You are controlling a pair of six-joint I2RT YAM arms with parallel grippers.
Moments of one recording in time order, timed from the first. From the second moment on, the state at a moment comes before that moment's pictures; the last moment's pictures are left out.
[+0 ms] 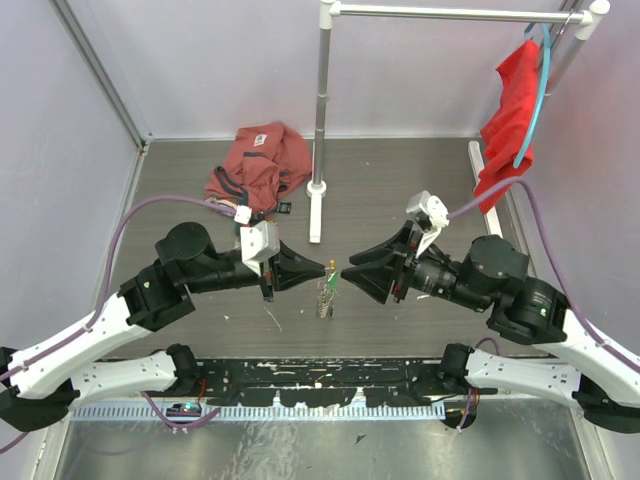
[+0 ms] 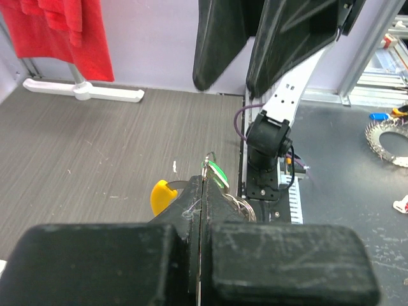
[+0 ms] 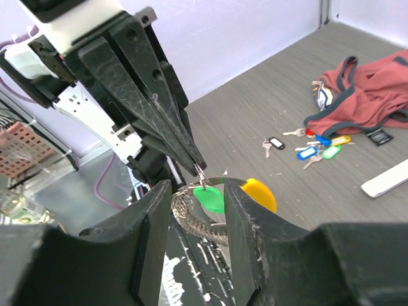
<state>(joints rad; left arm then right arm) -1.06 0.89 1.06 -0.16 0.39 0.00 1.11 0.74 1.18 -0.46 -0.04 0.33</state>
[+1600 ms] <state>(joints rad) -1.06 0.87 1.06 -0.15 0.33 -0.01 1.11 0.80 1.14 -0.39 -0.01 0.55</state>
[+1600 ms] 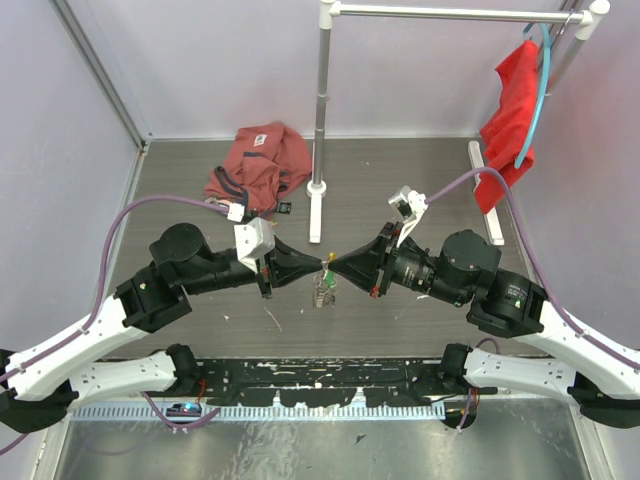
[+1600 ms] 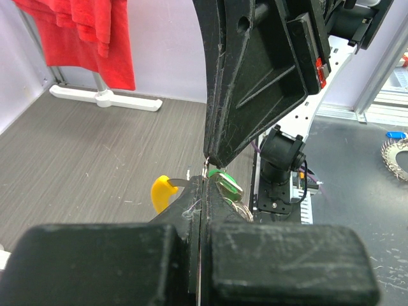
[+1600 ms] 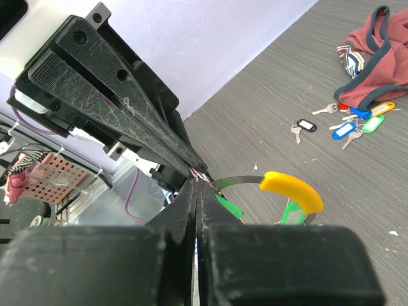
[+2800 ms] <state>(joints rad) -1.06 0.87 1.06 -0.15 0.32 -0.01 1.11 0.79 1.14 -0.44 0.03 0.54</state>
